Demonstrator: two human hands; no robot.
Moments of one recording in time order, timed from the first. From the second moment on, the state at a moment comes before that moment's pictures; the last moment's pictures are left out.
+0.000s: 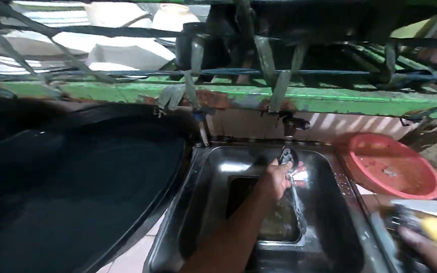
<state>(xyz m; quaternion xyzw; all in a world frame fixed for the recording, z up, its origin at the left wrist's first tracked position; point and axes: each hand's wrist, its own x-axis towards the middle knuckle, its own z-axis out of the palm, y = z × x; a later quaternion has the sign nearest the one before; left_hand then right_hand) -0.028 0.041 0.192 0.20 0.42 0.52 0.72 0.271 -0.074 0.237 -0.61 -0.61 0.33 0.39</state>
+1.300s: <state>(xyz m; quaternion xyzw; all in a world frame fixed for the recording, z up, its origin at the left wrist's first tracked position) -0.042 0.116 0.145 0.47 0.57 0.21 0.64 0.289 -0.014 0.260 -0.61 -0.77 0.13 0.13</state>
